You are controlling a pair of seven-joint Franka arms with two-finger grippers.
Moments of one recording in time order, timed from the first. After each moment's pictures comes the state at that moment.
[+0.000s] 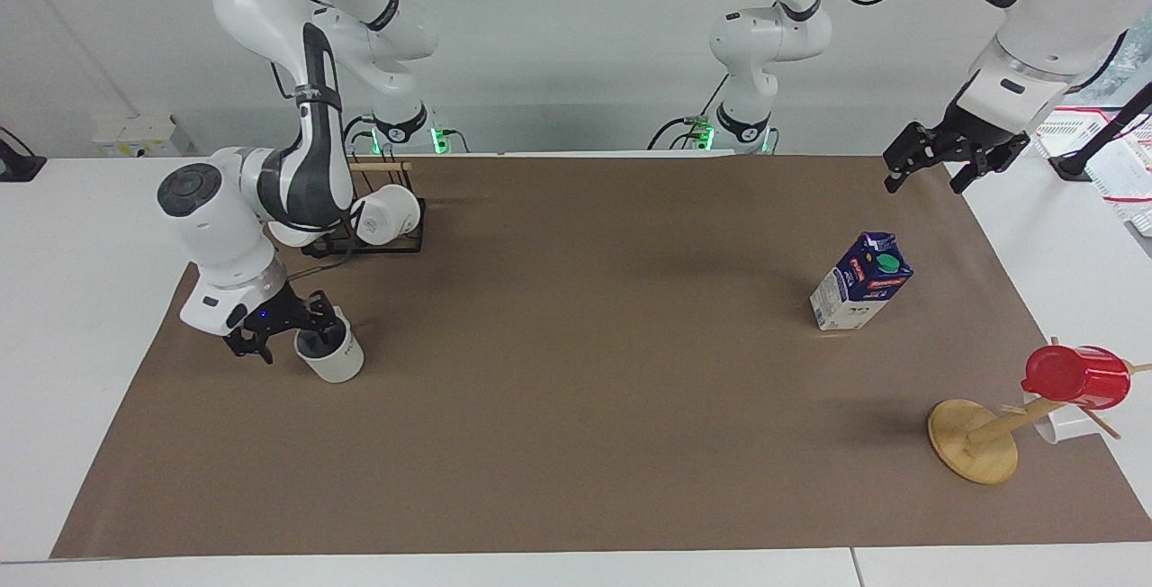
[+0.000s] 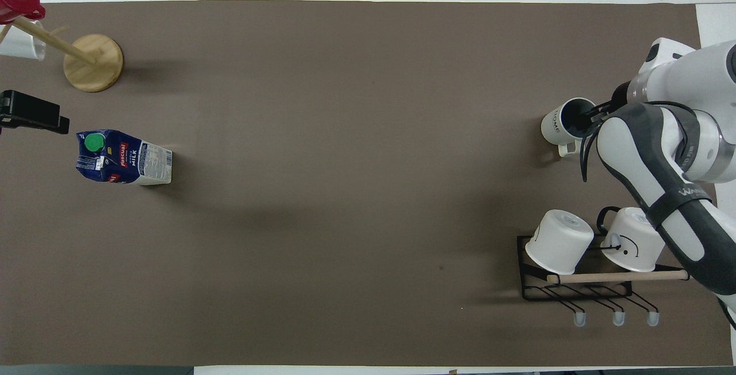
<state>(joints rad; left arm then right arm) 0.02 0.03 -0.04 -1.50 -0.03 1.52 0.06 0.01 0.29 -0.10 -1.92 0.04 2.30 -0.51</state>
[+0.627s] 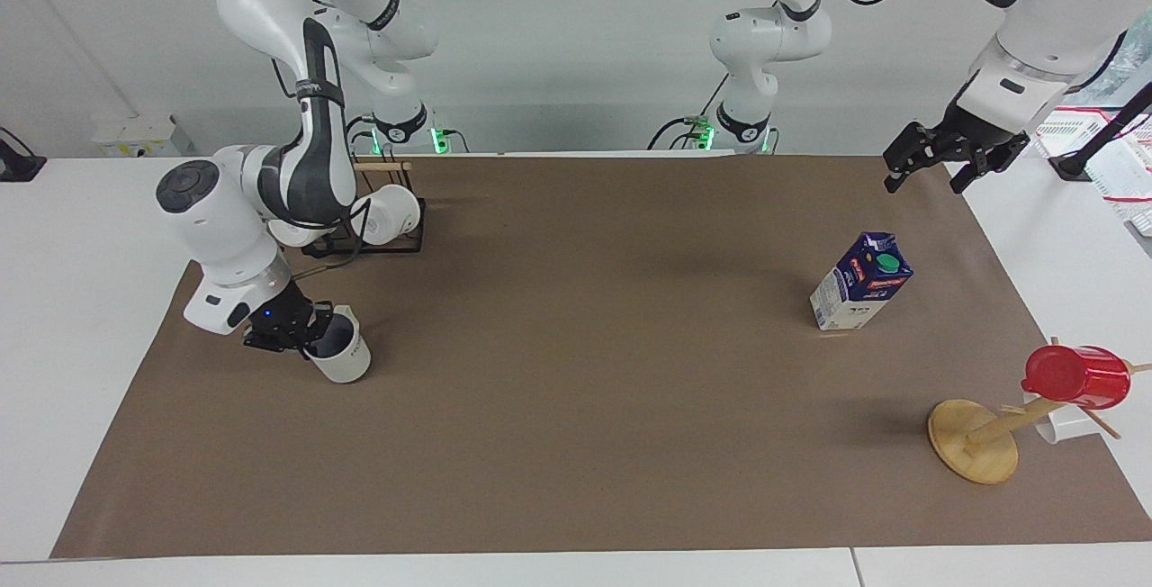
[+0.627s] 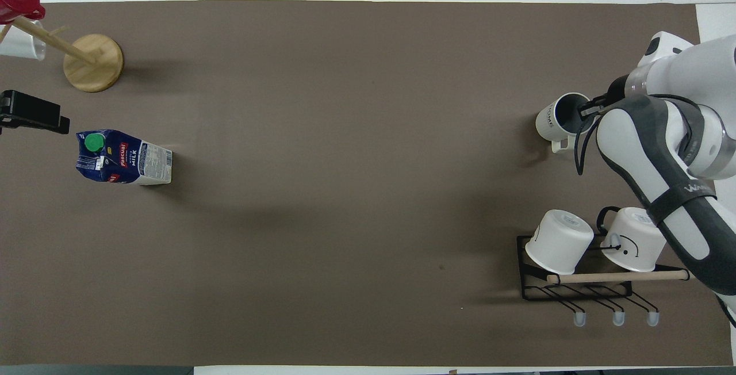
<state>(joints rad) 0.02 0.03 -0.04 -1.50 -0.03 1.52 0.06 0.03 0.28 -0.10 -1.87 0.11 2.25 -0.49</state>
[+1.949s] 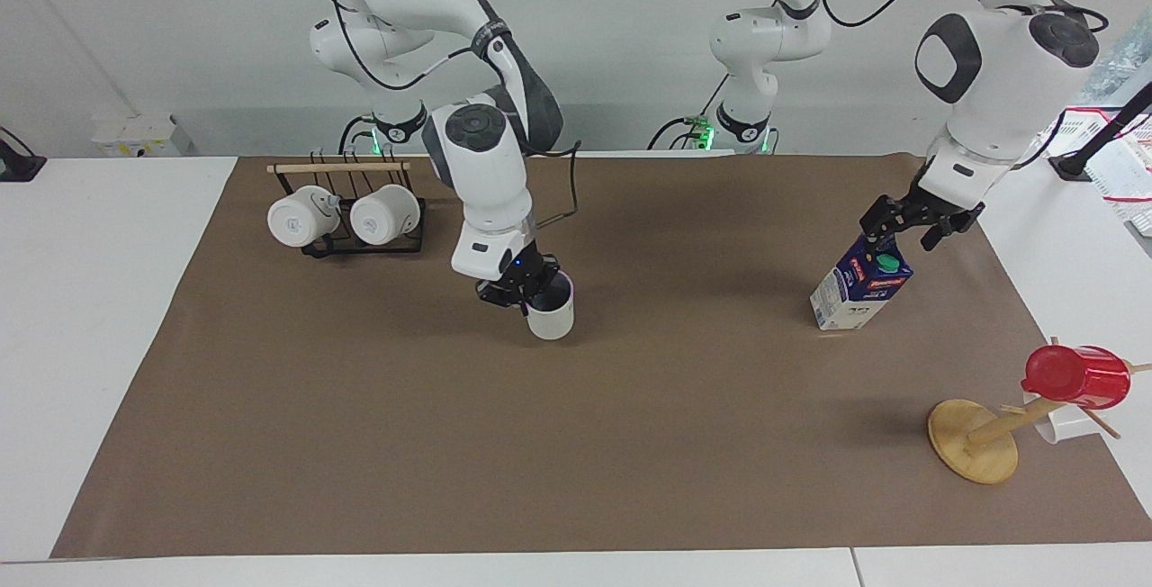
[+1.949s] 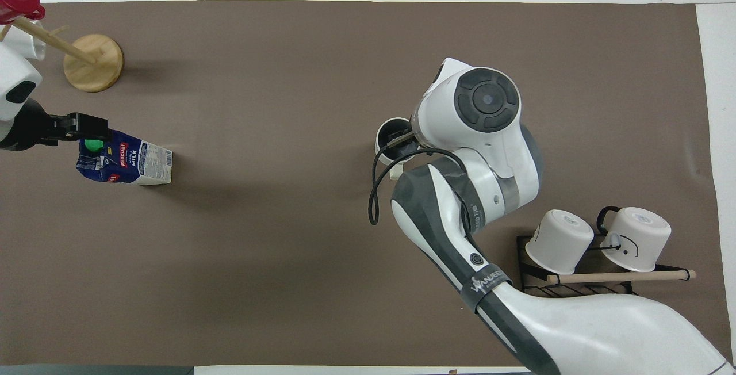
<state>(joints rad) 0.06 -0.01 -0.03 -1.90 -0.03 1.94 0.05 0.55 0.32 -0.09 -1.78 0.07 2.24 0.08</state>
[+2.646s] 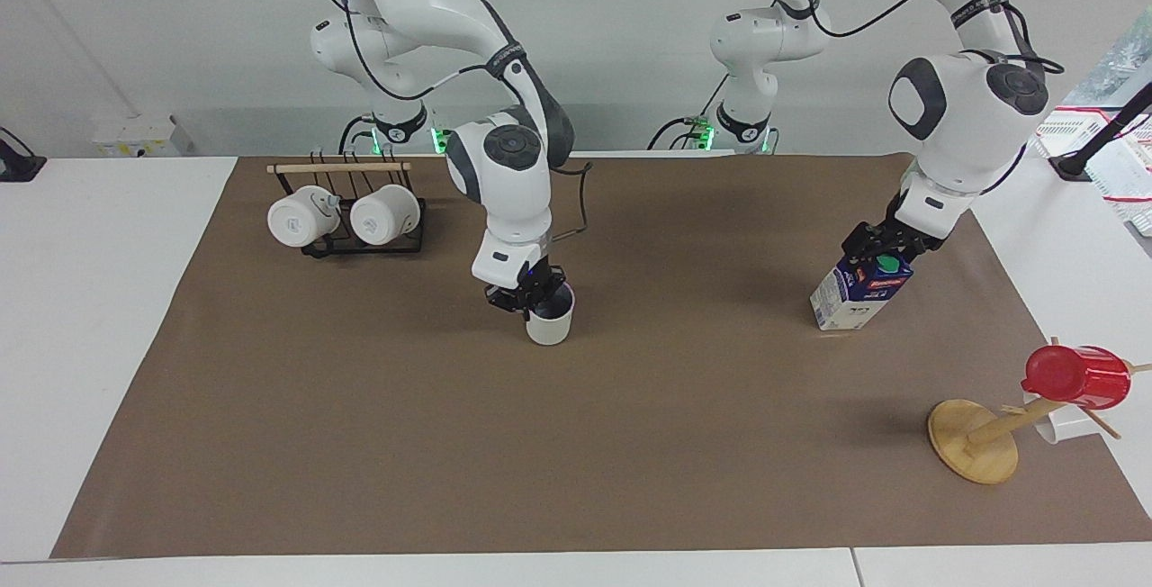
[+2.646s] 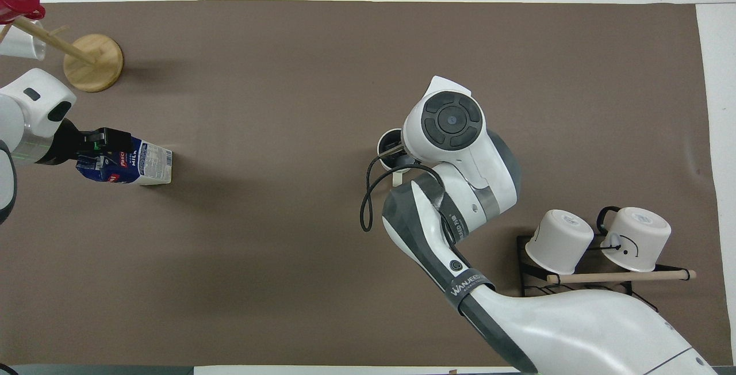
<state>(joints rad) 0.06 0.00 -0.04 -2.03 -0.03 2.07 -0.01 0.57 0.35 -0.09 -1.82 -0.03 2.27 0.21</state>
